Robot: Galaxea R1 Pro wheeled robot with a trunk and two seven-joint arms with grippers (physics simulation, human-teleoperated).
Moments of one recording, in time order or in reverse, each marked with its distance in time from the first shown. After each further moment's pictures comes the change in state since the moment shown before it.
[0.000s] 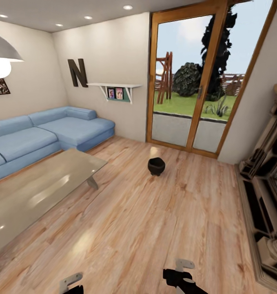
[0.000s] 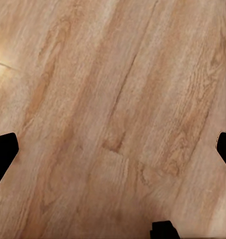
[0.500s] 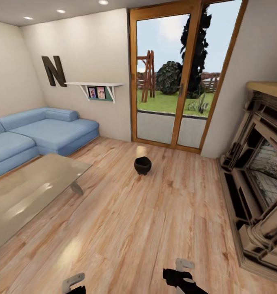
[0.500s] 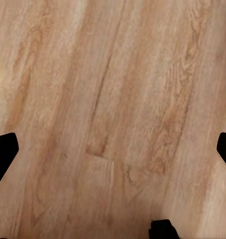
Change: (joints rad) left arm 0.000 -0.014 -0.005 0.003 -0.009 0.001 0.001; right arm 0.000 -0.001 0.002 -0.001 0.003 0.000 0.000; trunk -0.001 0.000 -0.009
